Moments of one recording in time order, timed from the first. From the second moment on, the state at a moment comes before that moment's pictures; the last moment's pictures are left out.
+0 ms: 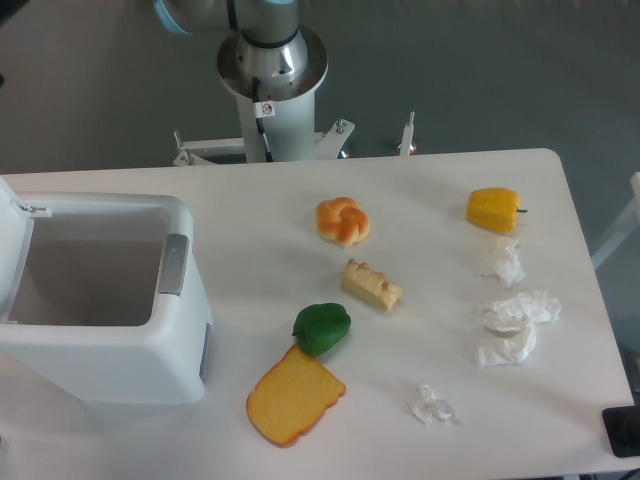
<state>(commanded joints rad) 2.05 -1.65 -1.39 -1.09 0.54 0.31</state>
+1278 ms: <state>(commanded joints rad) 1.93 -1.71 -1.41 -1.08 0.54 0.30</state>
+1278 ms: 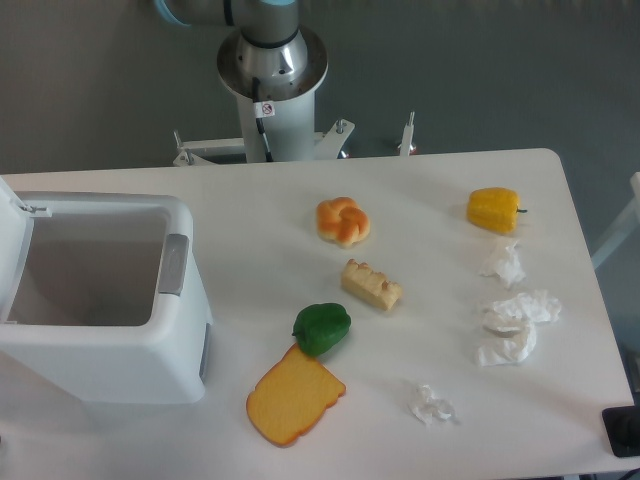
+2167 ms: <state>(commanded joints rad) 1.93 -1.75 -1.40 -1.07 0.55 0.30</state>
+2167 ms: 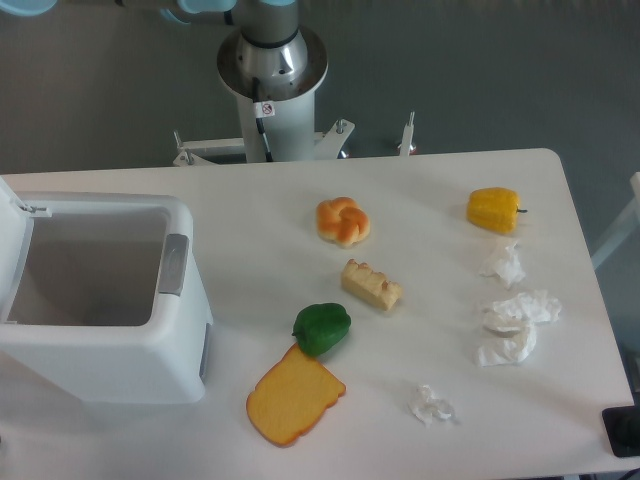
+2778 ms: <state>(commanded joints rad) 1.99 -1.73 -1.42 -1.07 0.67 0.28</state>
